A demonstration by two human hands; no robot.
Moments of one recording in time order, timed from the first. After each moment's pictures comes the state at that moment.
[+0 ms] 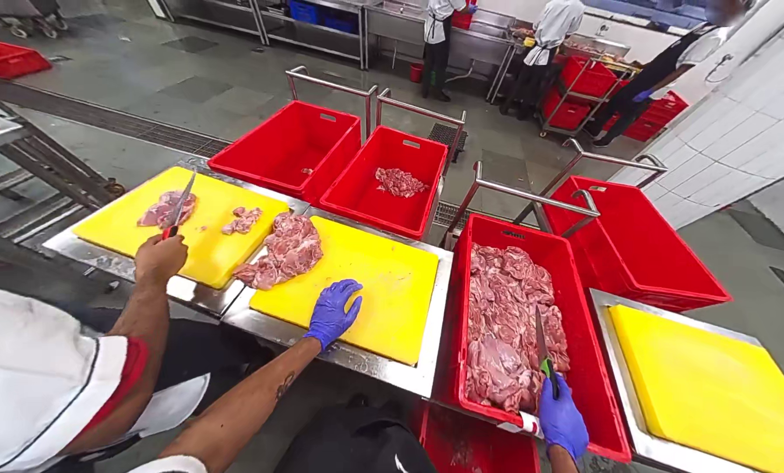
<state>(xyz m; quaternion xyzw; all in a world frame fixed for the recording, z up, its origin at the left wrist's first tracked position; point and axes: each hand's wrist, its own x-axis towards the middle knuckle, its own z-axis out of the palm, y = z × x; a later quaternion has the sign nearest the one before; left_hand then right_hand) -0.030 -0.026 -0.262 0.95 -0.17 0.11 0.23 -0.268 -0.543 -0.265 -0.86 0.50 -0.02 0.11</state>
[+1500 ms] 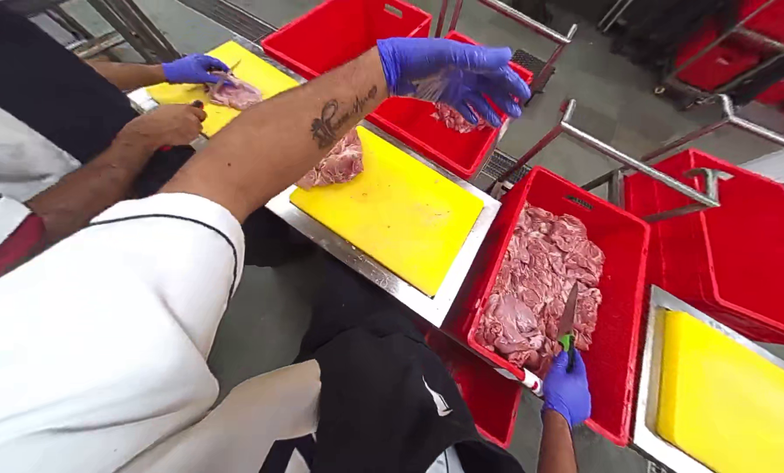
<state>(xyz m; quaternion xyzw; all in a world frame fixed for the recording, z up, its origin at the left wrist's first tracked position) 0.129 -0.091 0.077 0.61 -0.41 -0.35 0.59 -0.272 -0.544 -0.265 -0.88 0.46 -0.03 0.11</state>
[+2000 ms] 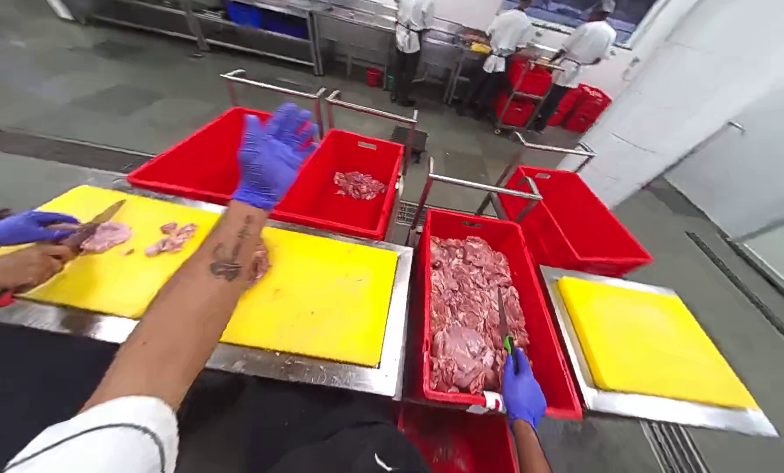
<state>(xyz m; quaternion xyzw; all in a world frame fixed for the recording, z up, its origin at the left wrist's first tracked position) 0.102 -0.096 0.092 0.54 -0.11 0.01 0.84 -0.271 -0.544 -0.263 -0.86 0.49 -0.05 0.12</state>
